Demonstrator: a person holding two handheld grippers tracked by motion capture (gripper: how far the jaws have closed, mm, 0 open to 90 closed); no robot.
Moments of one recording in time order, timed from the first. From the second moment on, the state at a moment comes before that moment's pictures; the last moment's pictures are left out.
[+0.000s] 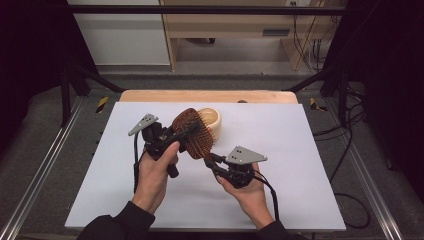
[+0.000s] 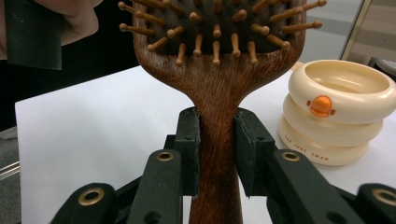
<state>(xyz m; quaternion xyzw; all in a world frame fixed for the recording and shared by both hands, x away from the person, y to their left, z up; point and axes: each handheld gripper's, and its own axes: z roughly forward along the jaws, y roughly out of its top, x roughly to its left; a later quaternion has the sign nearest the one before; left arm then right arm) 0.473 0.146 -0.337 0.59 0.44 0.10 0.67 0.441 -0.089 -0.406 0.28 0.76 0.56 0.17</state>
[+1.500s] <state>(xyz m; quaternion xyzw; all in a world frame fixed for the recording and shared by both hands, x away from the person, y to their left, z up) 0.470 0.159 -0.325 0.60 0.42 0.17 0.65 0.452 -0.102 -0.426 0.33 0.77 0.50 0.21</state>
